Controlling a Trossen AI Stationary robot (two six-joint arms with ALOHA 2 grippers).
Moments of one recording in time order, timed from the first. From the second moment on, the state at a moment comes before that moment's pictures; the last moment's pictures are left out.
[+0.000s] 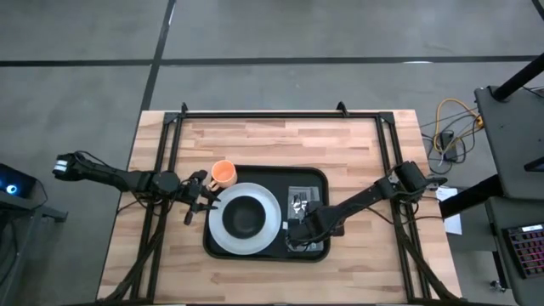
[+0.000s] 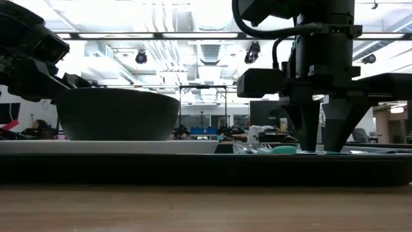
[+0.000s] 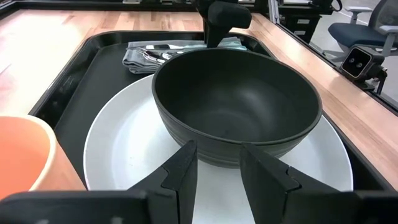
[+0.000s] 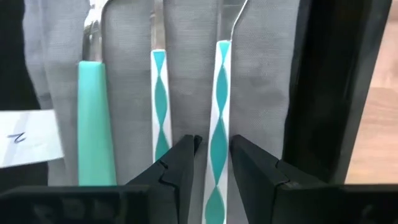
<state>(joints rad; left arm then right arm) -0.17 0.41 0.01 0.02 0.03 -0.06 0.40 2.01 1.36 -0.91 0.10 1.98</state>
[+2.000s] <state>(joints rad) -0.17 0.41 0.01 0.02 0.03 -0.06 0.38 1.88 1.36 -0.48 0.58 0.42</state>
